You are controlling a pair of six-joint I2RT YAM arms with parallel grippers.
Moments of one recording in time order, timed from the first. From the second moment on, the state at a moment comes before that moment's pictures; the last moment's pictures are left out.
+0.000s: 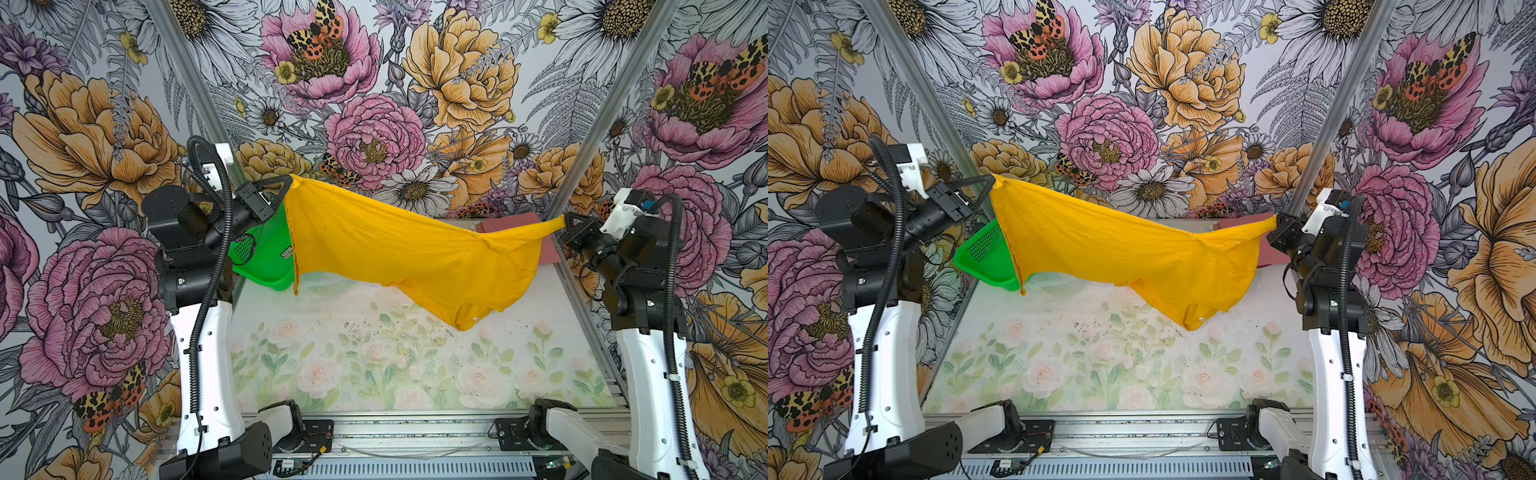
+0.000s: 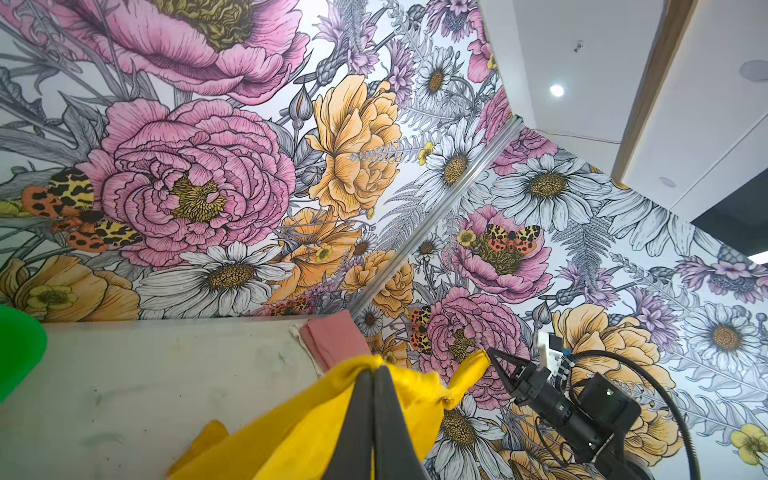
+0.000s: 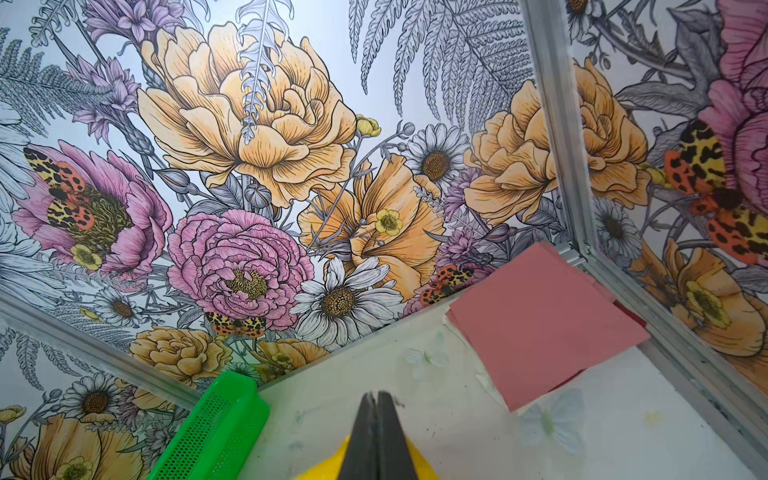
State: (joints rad) left arm 0.25 1.19 1.58 -0.24 0.92 -0.83; right arm -0.18 1.03 1.38 -0.54 -0.26 0.52
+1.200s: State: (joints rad) left arm 0.26 1.30 1.86 0.05 0.89 -1.01; right arm -0.18 1.14 1.95 -0.42 -0.44 0.56
